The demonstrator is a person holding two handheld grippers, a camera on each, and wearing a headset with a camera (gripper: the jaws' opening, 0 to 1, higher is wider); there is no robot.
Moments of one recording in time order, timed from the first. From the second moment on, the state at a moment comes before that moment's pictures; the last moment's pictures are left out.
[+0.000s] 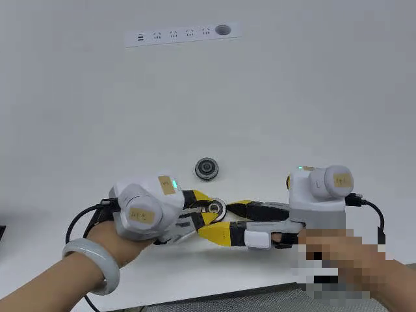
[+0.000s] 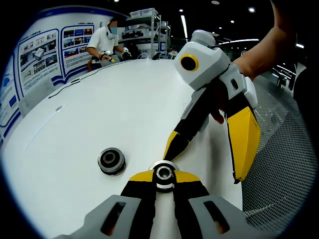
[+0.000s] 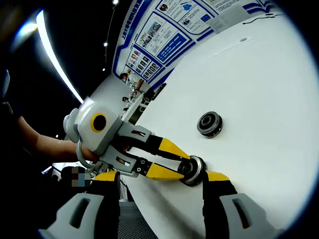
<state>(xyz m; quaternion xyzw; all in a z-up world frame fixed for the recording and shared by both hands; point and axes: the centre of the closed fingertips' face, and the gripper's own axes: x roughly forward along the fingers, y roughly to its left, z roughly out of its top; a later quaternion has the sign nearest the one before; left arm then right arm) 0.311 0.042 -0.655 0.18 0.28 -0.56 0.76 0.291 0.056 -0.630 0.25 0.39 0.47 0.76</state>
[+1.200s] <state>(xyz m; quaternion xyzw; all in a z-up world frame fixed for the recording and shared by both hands) 0.312 0.043 -0.655 0.17 0.28 -0.56 0.76 0.305 0.037 -0.652 0.25 0.43 0.41 0.77</state>
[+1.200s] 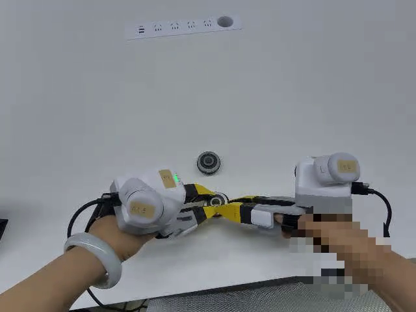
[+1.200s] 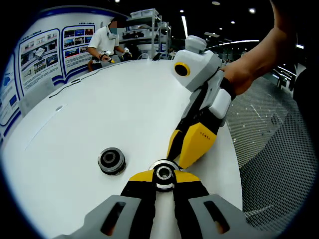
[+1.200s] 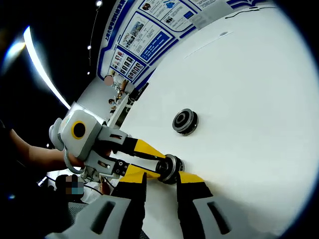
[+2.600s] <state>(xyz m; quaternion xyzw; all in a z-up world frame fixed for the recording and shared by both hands) 0.311 0.043 -0.655 0.17 0.28 -0.55 0.77 0.313 0.027 -0.661 0.25 0.44 0.37 0.78</state>
